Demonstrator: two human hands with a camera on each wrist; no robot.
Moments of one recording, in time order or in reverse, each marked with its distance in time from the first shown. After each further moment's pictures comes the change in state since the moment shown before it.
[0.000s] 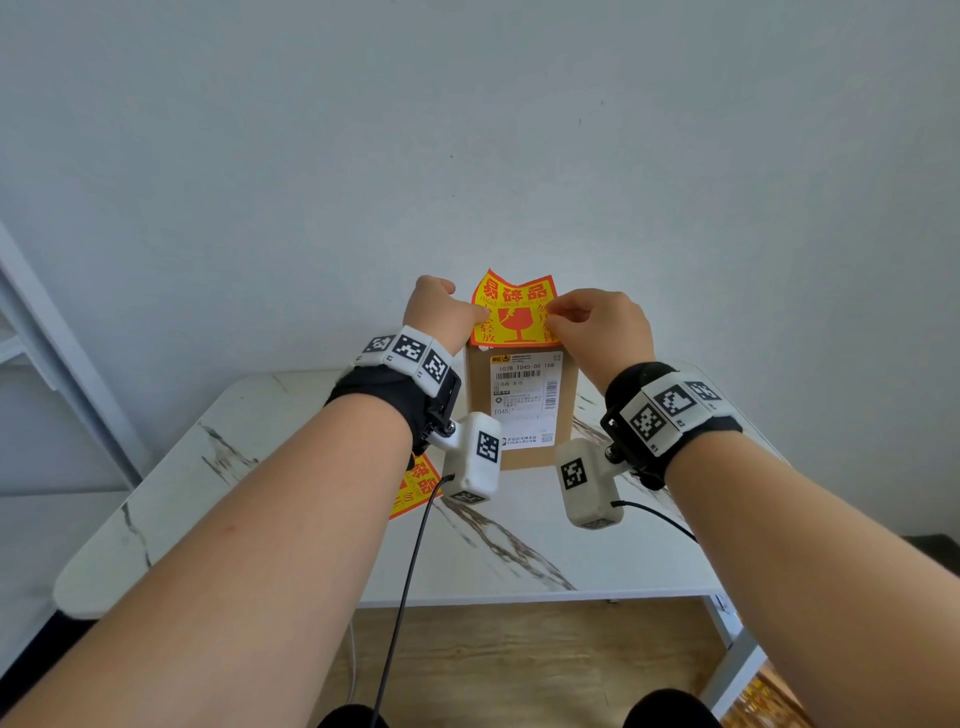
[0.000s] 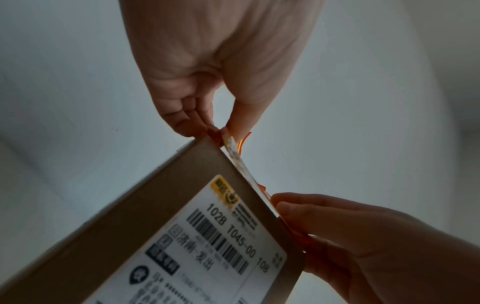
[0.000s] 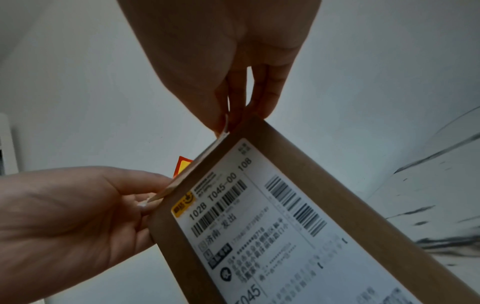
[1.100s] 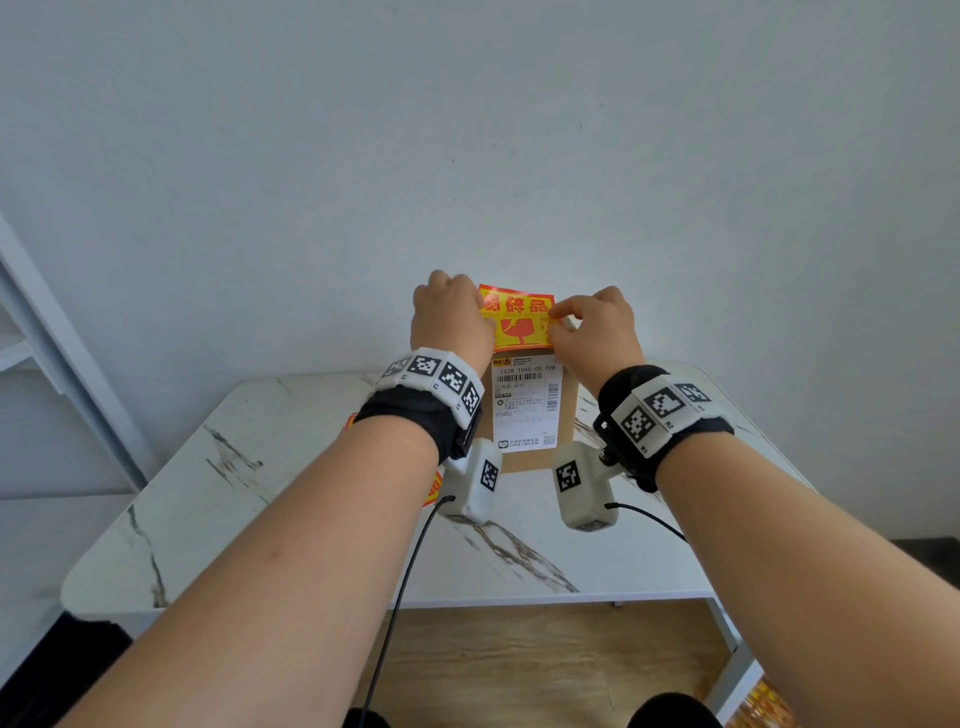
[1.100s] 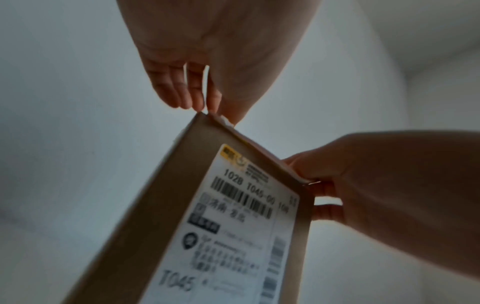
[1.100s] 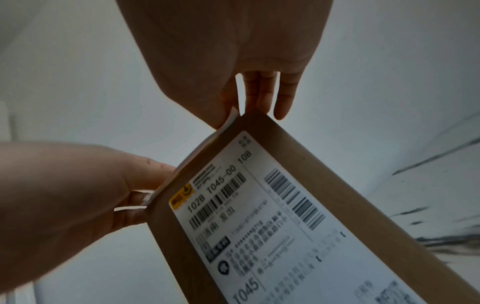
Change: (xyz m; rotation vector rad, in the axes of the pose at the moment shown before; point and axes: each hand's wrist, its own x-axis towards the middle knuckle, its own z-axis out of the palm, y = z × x) left_hand -0.013 -0.004 0.013 0.500 0.198 0.343; right_hand 0.006 0.006 0.013 -0.068 -0.034 0.019
